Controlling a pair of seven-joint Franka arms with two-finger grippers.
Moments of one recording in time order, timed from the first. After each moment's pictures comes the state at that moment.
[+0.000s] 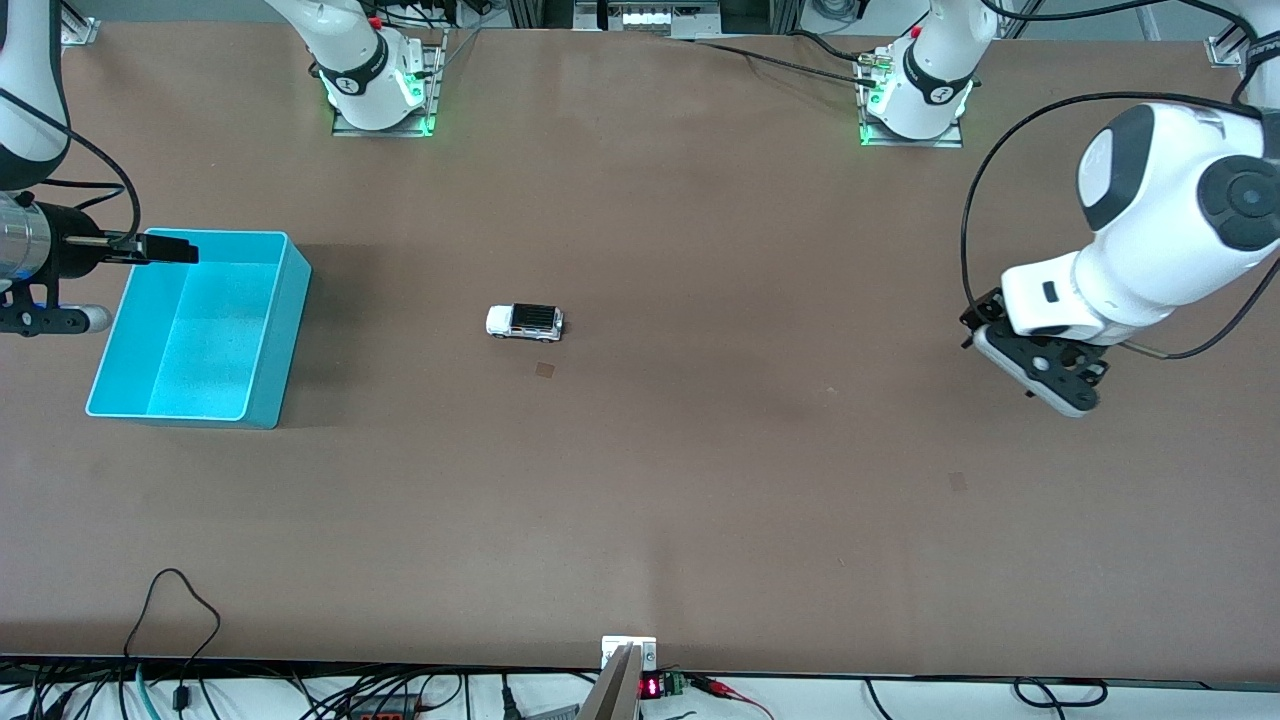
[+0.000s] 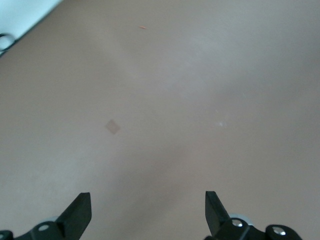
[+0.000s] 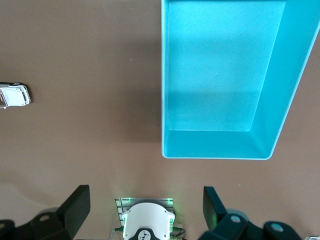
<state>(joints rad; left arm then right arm) 0.17 0.21 -0.30 -1.73 0.06 1.99 0.45 -0.08 0.19 -0.03 -1.60 -0.01 1.41 -0.08</state>
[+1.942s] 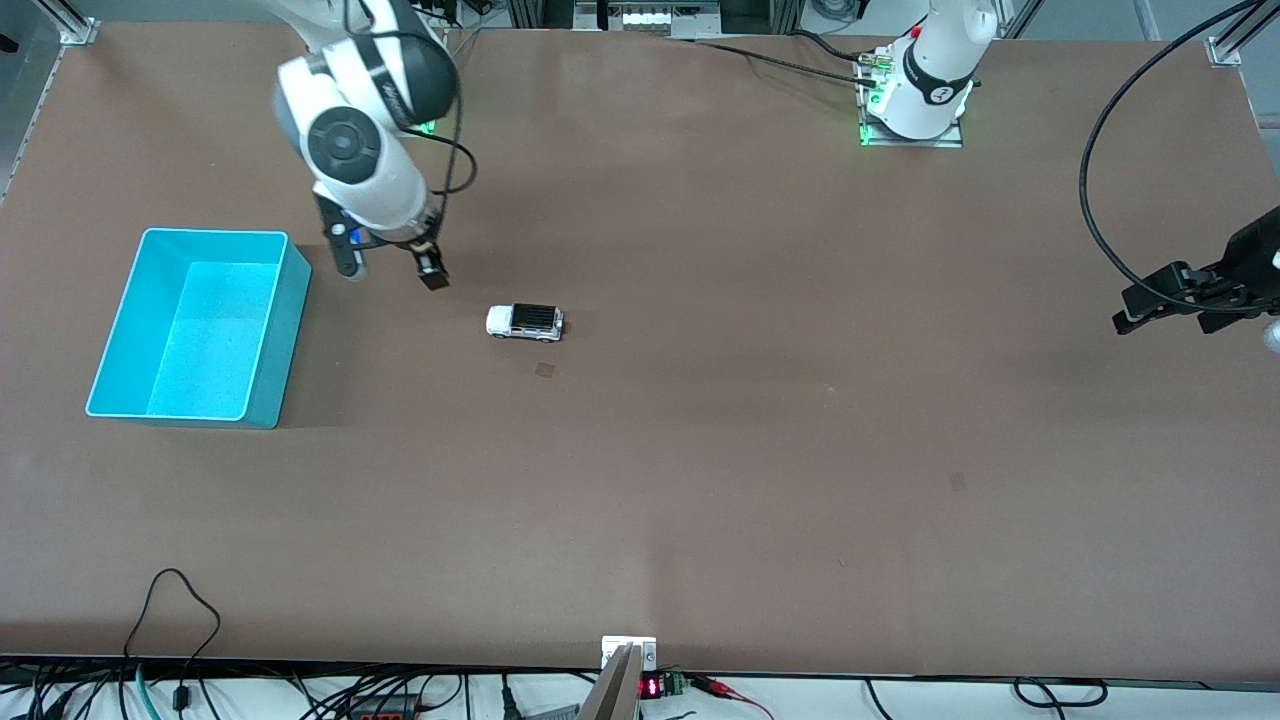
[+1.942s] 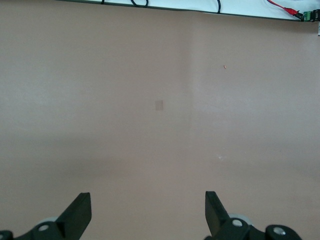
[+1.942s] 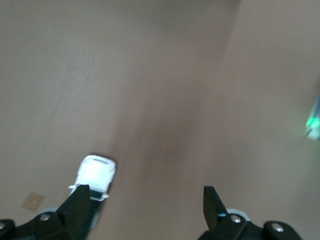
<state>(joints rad) 0.04 0.14 0.02 -1.48 -0.08 1.69 0.01 0.50 0.09 0.01 -2.16 0.02 2.06 1.82</state>
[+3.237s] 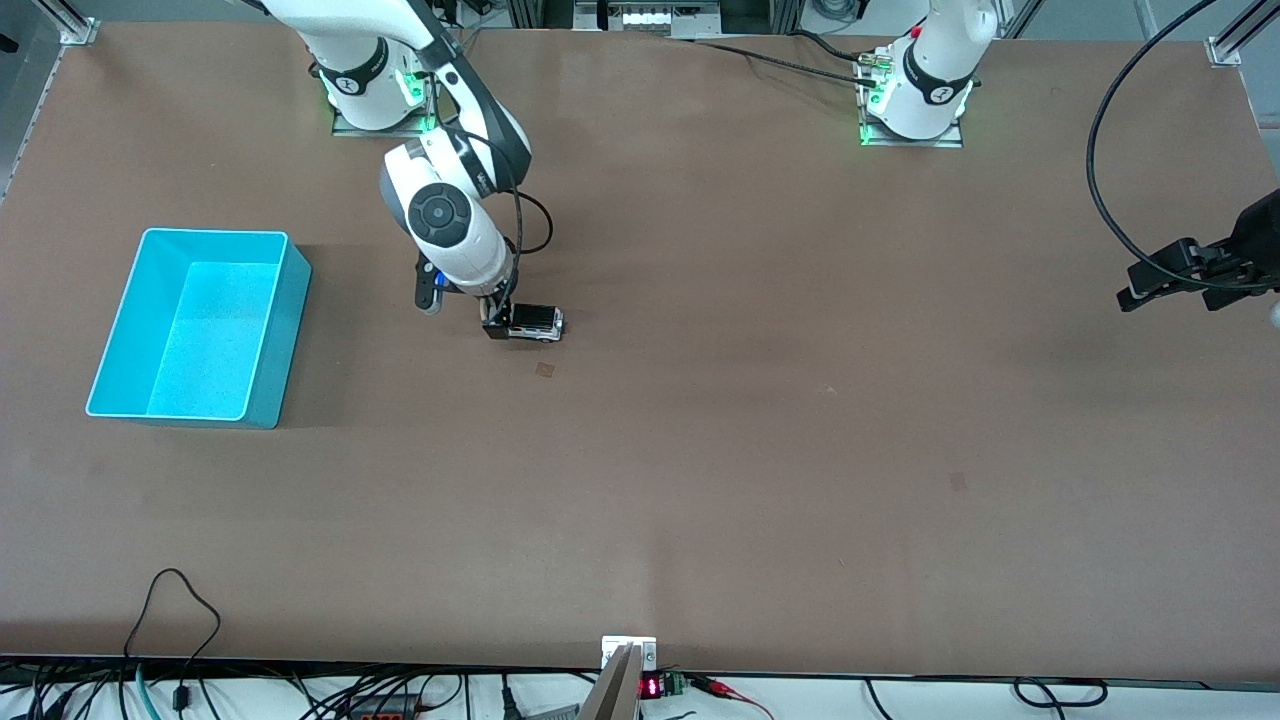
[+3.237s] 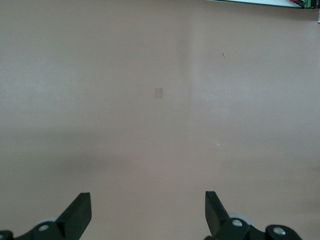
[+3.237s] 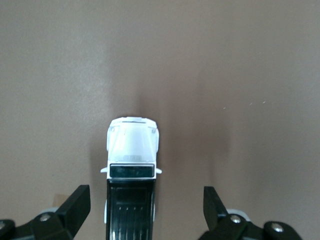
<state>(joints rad) 0.05 0.12 0.01 -1.47 -0.08 1.63 0.00 0.58 0.38 0.00 -2.07 0.09 2.35 2.11</state>
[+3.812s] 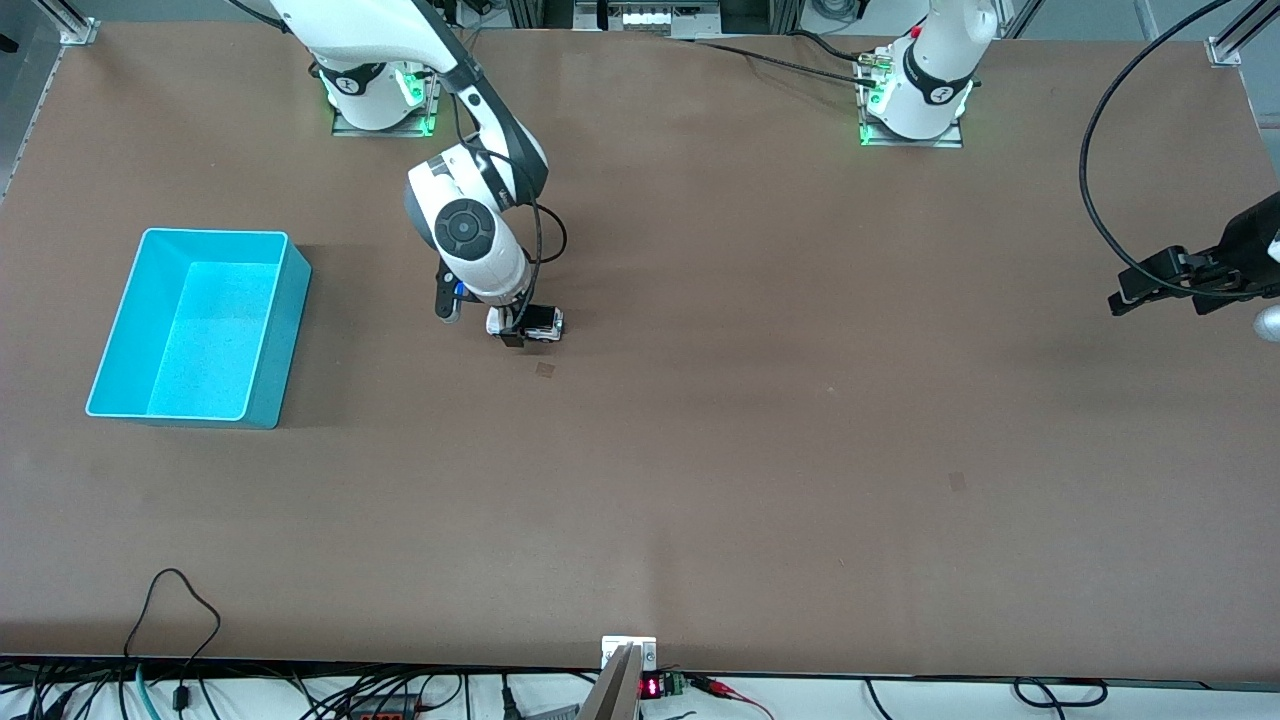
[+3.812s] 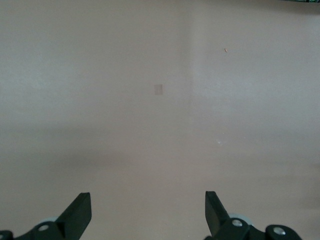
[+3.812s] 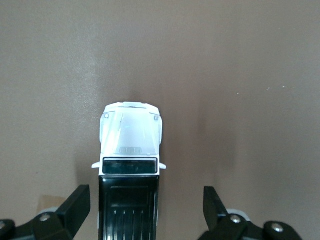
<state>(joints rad) 0.05 0.14 0.01 -1.47 -0.08 1.63 0.00 0.60 0.45 0.00 -2.05 0.09 2.40 2.13</state>
